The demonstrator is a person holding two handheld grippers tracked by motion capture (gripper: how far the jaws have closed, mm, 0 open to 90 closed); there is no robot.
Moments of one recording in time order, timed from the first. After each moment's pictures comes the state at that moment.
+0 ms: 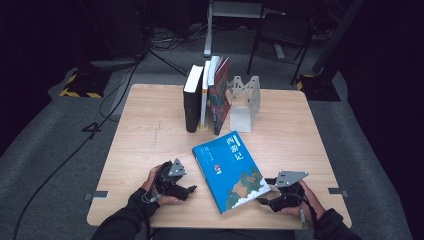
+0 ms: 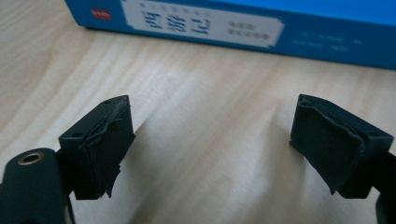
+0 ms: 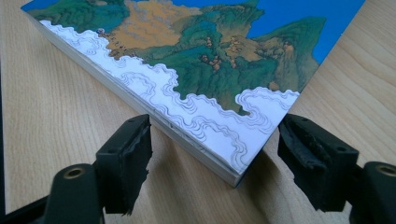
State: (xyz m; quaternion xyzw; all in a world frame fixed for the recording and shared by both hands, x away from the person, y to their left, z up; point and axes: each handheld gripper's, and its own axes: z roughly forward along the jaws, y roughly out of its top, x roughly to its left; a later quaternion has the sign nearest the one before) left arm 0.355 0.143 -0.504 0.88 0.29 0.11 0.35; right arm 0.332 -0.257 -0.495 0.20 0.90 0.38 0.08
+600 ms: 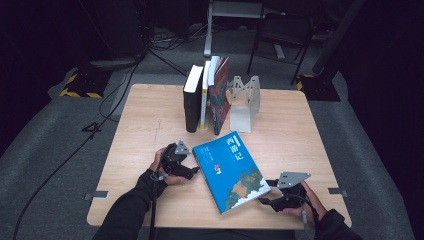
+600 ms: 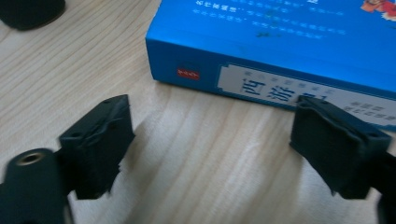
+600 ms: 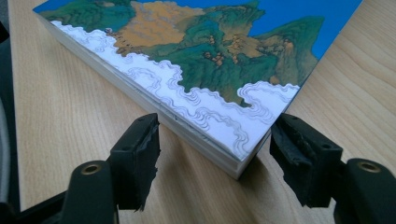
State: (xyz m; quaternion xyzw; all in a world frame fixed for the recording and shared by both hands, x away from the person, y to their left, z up) left arm 0.414 0.137 -0.504 0.88 0.31 0.11 0.35; right arm 0.327 -0.260 -0.491 0.20 0.90 0.39 0.08
